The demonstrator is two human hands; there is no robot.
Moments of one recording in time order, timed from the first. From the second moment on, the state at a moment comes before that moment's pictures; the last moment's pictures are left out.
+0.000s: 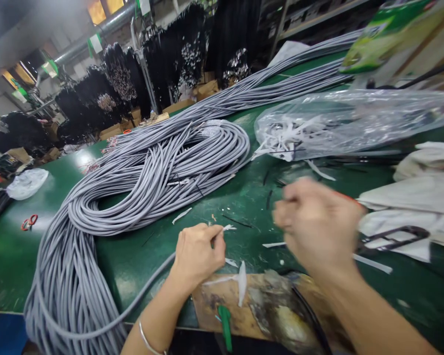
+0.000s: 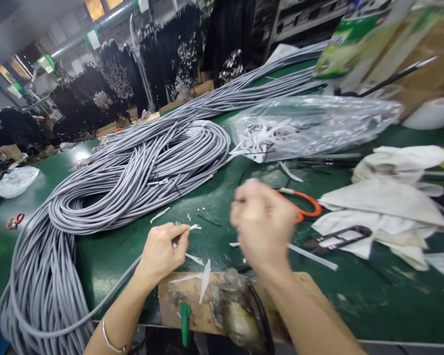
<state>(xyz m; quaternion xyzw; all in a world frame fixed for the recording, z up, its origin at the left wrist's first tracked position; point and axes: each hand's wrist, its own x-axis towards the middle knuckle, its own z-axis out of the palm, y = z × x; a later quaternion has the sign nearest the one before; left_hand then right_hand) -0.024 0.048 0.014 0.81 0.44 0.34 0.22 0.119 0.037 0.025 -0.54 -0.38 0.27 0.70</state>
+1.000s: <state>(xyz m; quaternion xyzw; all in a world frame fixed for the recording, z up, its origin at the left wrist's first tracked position) -0.052 0.064 0.032 0.88 0.38 0.16 0.24 0.118 0.052 0.009 -0.54 -0.63 0.38 0.42</state>
